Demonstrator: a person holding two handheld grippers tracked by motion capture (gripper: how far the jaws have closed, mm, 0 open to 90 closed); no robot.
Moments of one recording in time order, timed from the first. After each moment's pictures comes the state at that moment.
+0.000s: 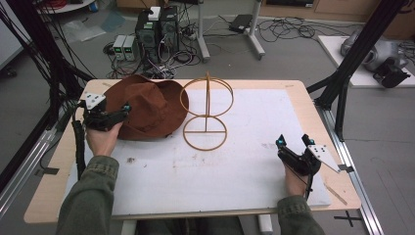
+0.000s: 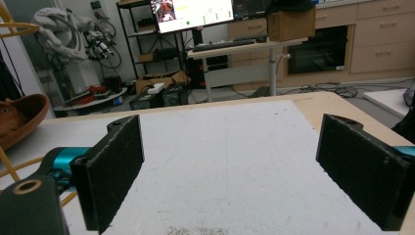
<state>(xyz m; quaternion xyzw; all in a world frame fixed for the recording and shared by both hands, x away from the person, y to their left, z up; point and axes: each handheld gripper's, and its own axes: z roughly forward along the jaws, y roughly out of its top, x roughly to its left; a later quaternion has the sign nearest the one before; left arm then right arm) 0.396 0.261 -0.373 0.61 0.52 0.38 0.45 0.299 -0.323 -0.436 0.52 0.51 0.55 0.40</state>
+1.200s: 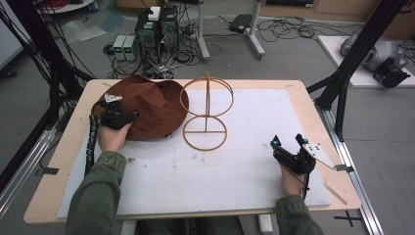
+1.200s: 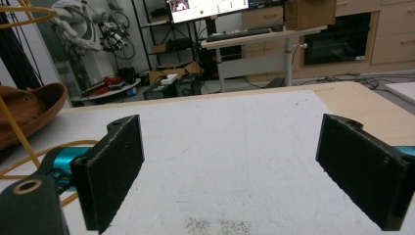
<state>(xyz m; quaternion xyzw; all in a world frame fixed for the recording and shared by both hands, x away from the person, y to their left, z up) 0.435 0.253 -0.412 0.68 0.56 0.28 0.39 0.305 -0.316 -0.441 0.52 0.53 0.55 0.38</state>
